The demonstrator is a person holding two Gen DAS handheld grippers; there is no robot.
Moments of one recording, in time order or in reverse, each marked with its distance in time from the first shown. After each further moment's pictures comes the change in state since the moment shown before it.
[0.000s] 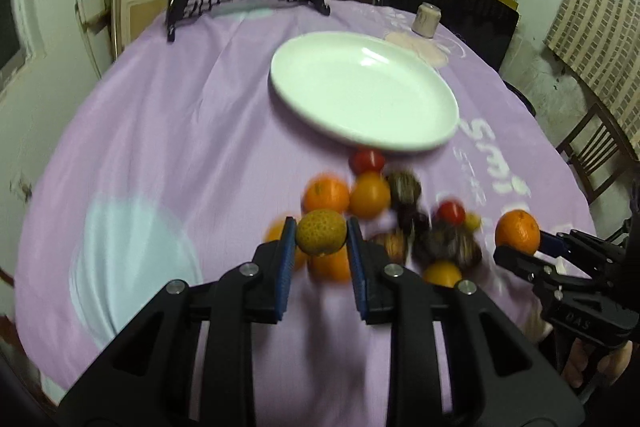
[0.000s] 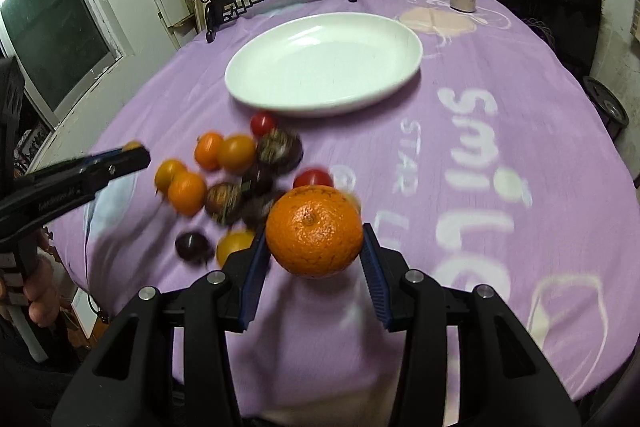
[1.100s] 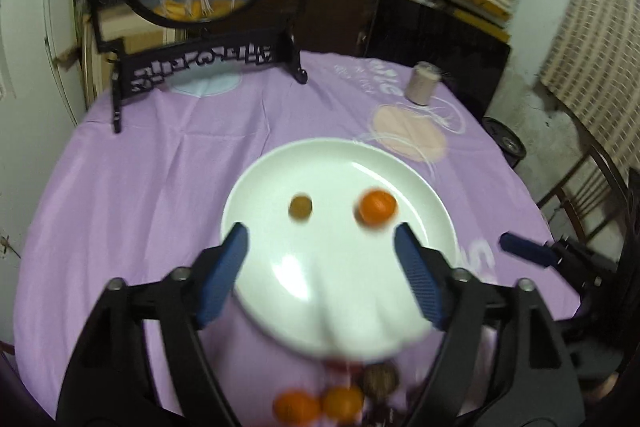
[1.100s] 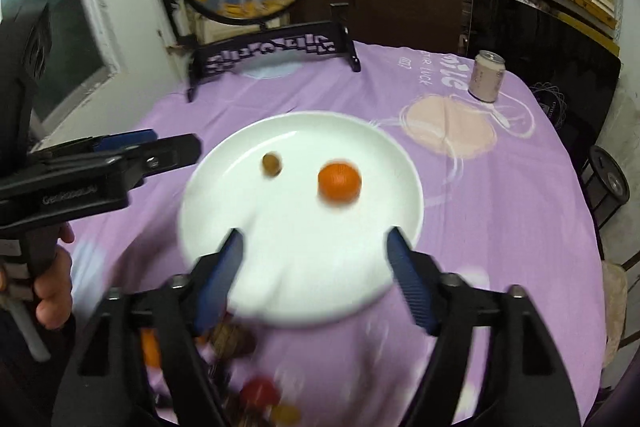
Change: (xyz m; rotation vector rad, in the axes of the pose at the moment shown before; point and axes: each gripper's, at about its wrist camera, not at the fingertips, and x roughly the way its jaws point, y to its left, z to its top) left arm 0.052 -0.010 0.131 0.002 -0.105 -0.078; right arm 0.026 -0.028 0.134 -0.101 -0.105 -0.036
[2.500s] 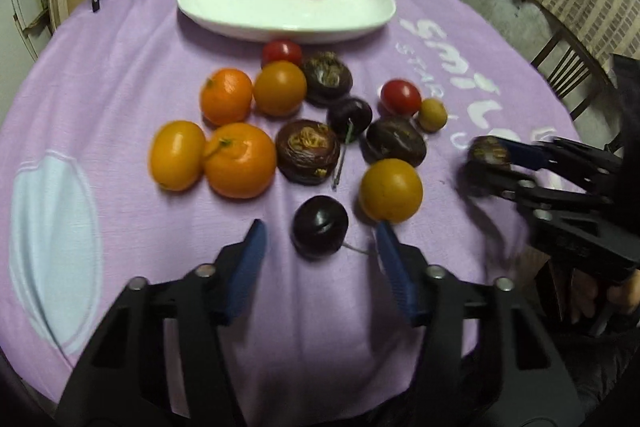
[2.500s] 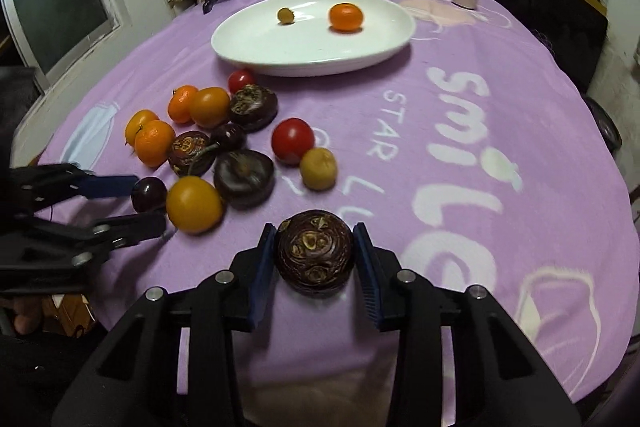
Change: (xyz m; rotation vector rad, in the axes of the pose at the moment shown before) left arm -0.029 -0.037 -0.191 0.135 0.312 -0.045; right arm -0.037 0.030 -0.167 0.022 0.129 -0.020
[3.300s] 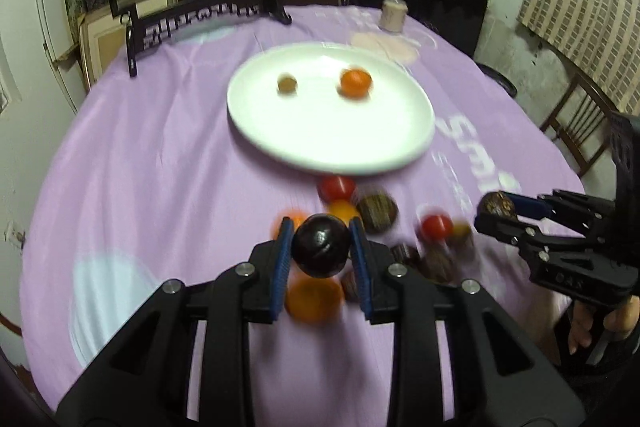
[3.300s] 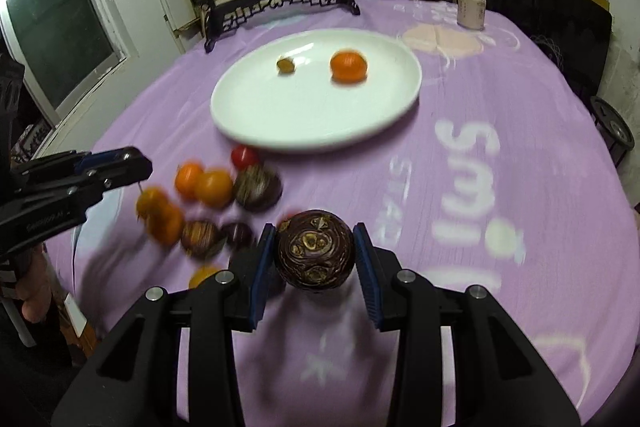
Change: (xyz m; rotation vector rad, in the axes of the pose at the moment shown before) left arm -0.045 0.035 0.078 -0.023 -0.207 0.077; right arm 0.004 -0.011 0.070 0.033 -0.066 0.059
